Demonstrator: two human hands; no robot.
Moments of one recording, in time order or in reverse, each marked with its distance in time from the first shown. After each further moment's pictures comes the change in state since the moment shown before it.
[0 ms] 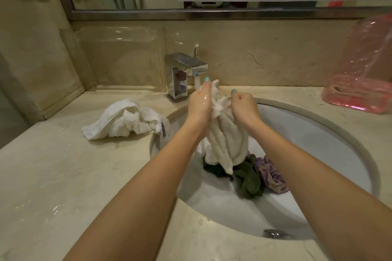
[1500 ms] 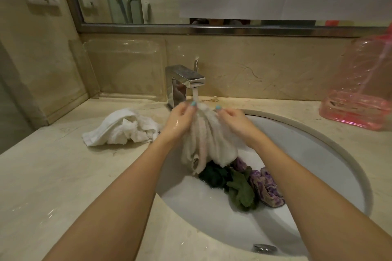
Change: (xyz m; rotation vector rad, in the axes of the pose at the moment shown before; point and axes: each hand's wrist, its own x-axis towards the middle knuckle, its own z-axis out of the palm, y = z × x) left_hand 0.011 -0.013 -0.048 0.402 -0.017 0.191; right_hand -0.007 0.001 -0.015 0.164 -0.419 -0.092
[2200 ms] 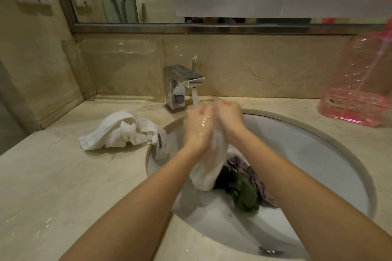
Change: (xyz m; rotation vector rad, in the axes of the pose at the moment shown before) left_hand -0.021 0.020 0.051 -0.018 0.203 -0.057; right_hand 0.008 -0.030 0.035 0.228 0.417 0.117
